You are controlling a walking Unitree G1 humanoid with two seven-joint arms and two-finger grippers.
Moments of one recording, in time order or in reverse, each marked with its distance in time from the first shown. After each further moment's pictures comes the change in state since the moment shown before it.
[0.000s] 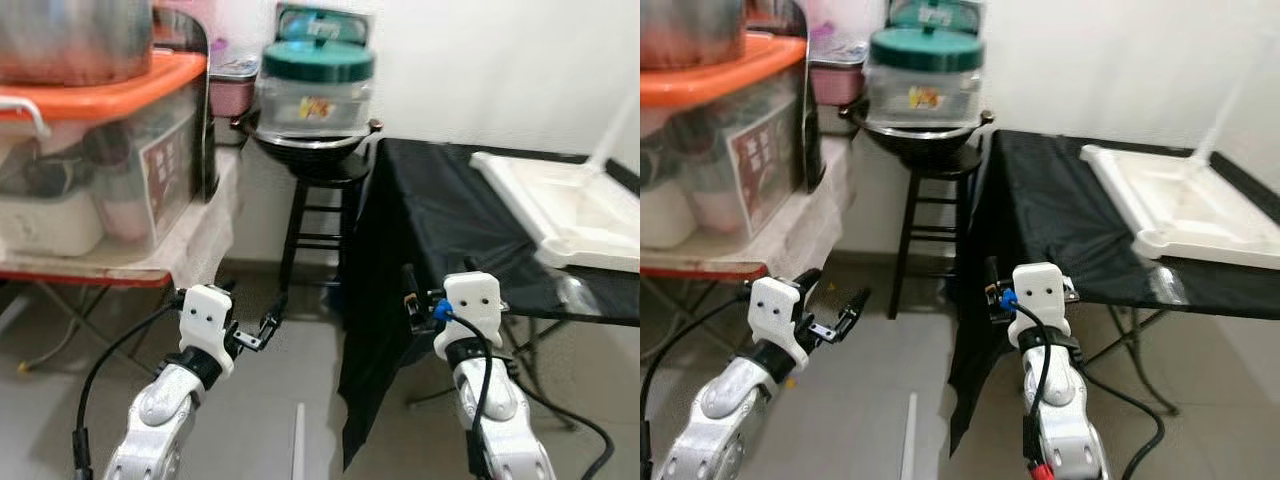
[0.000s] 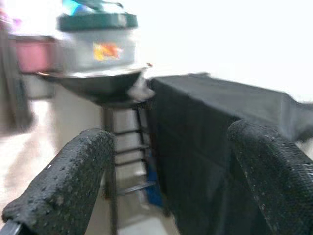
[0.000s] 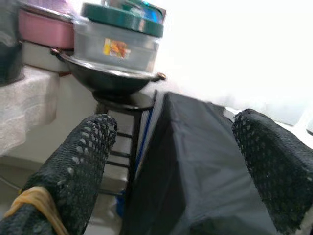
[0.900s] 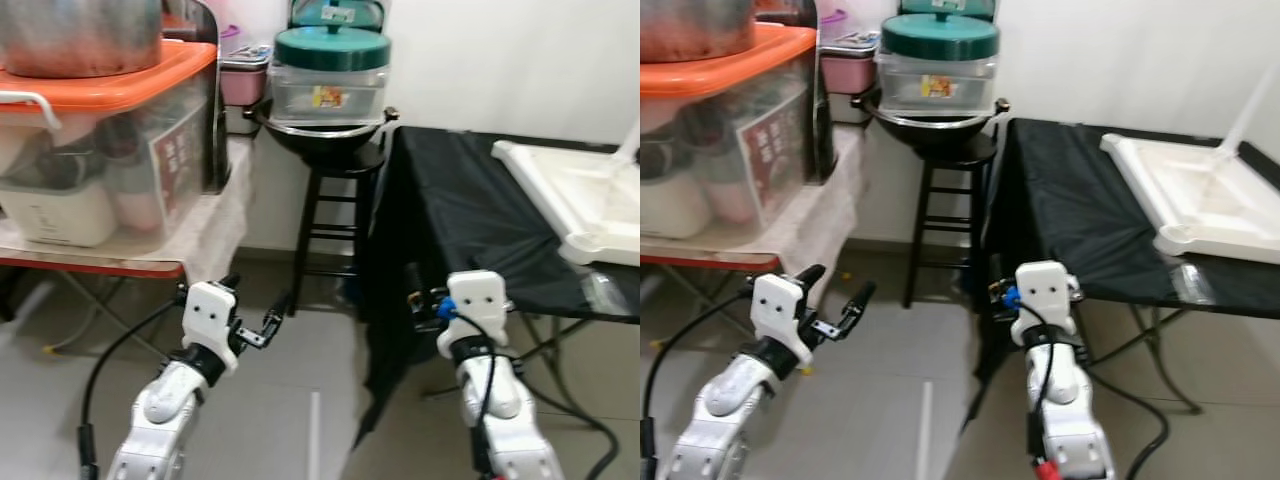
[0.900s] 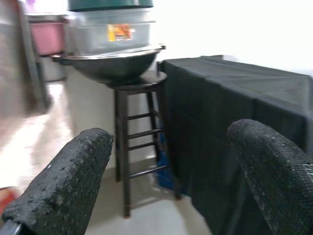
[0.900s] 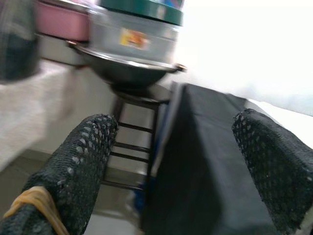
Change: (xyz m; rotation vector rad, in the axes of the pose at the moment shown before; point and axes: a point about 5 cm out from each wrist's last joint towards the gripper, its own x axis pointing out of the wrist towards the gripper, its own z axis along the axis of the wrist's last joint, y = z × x) left arm 0.000 -0.004 -0.002 -0.005 0.007 -0.016; right arm 0.000 -0.001 -0.002 -0.004 0.008 -0.001
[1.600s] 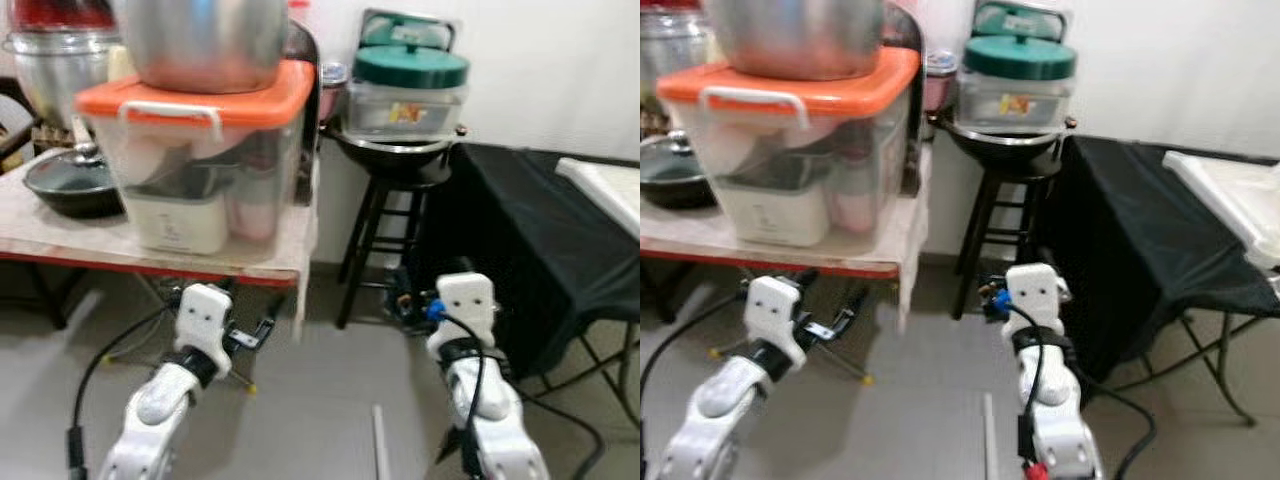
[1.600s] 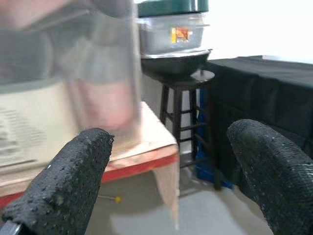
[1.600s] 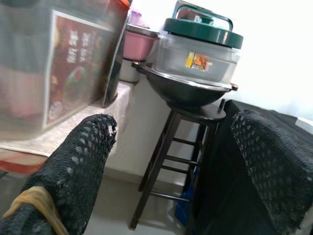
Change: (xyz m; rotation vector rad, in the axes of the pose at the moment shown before) left arm -0.004 0.006 -0.003 0.013 0.010 0.021; right arm 0.000 0.007 0.000 0.013 0.001 0.029
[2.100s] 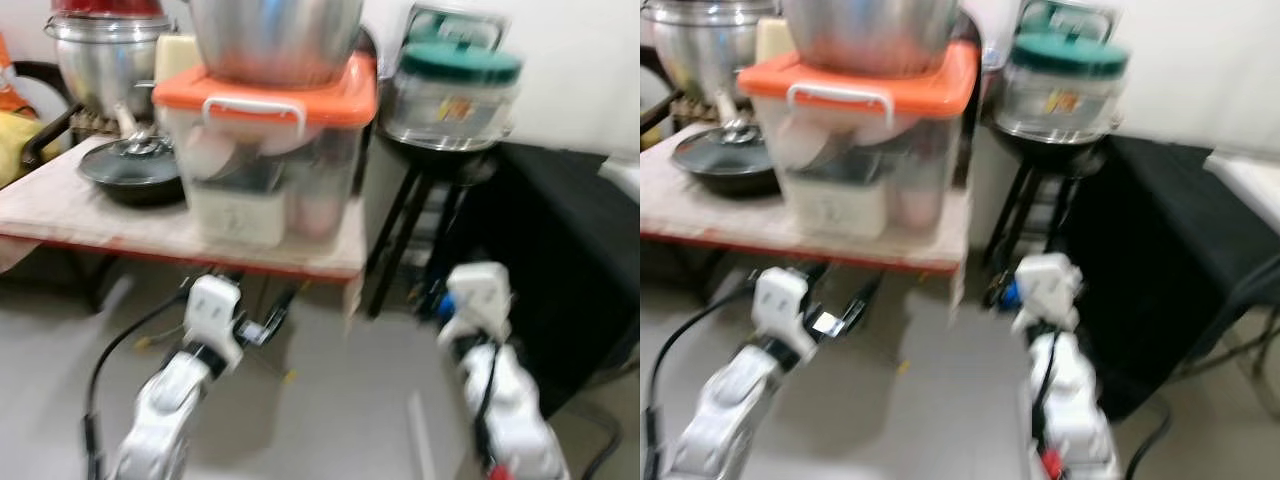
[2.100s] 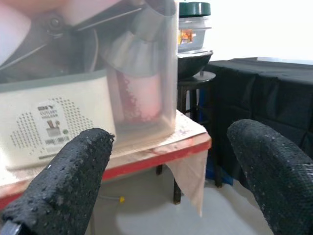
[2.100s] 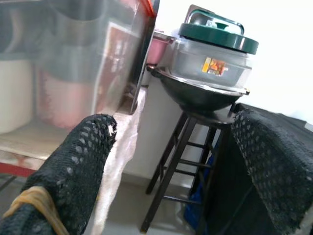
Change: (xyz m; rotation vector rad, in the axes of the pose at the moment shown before) left arm 0.001 -0.006 0.002 0.002 -0.012 -0.033; right arm -0.001 0.000 -0.002 0.003 0.007 -0.010
